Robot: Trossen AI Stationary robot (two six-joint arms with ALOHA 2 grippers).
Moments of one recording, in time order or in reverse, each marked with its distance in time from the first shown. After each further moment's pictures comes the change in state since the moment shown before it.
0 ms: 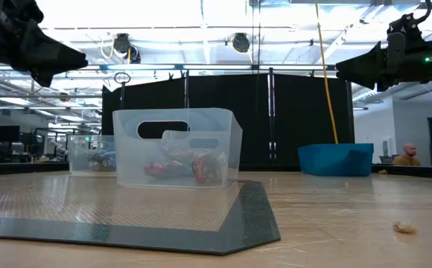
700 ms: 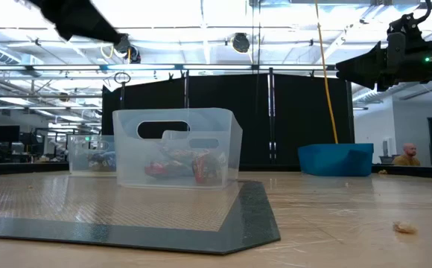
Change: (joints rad) left arm -0.002 0.800 0.606 -0.364 -0.099 -0.275; right arm 0.000 0.000 0.000 0.000 0.000 0.000
